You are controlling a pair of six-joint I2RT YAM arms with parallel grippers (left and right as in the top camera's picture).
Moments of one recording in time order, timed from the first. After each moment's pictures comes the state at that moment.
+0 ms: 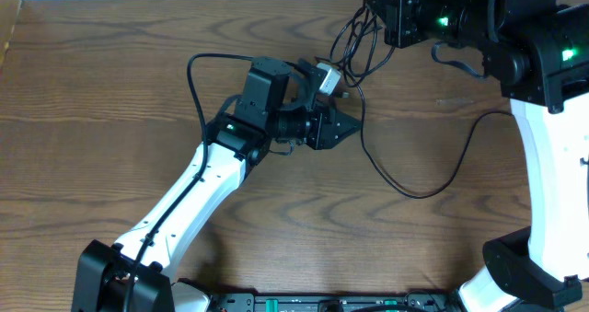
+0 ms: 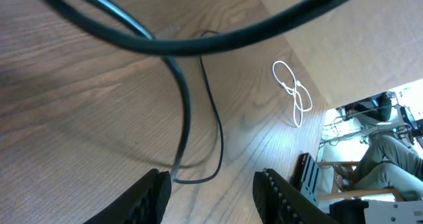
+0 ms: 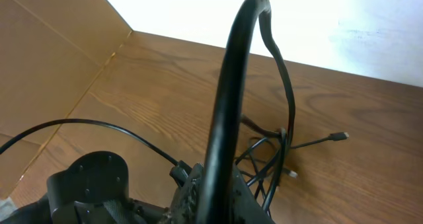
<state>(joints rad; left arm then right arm) -0.46 1.51 1.09 -0.24 0.78 -0.30 0.35 1.78 2.45 -1.24 -0.34 0.20</state>
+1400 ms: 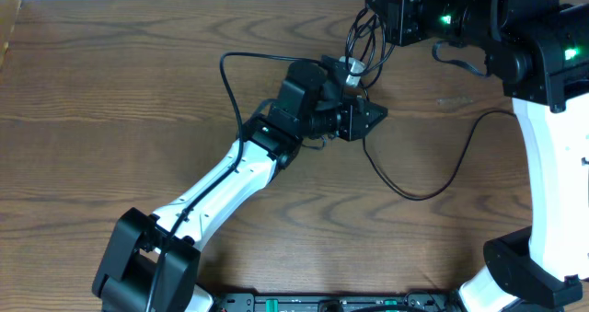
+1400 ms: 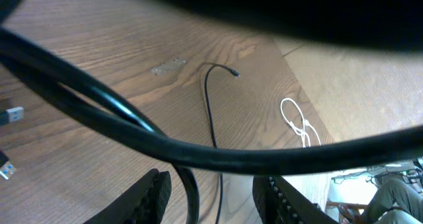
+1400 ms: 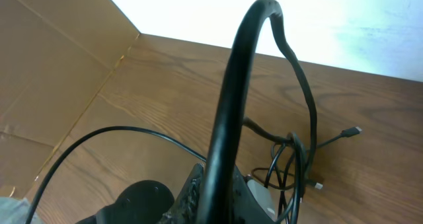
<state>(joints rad) -0.58 1.63 1.09 0.05 0.59 -0.52 0.34 1.78 2.45 -1.24 -0.38 0.23</state>
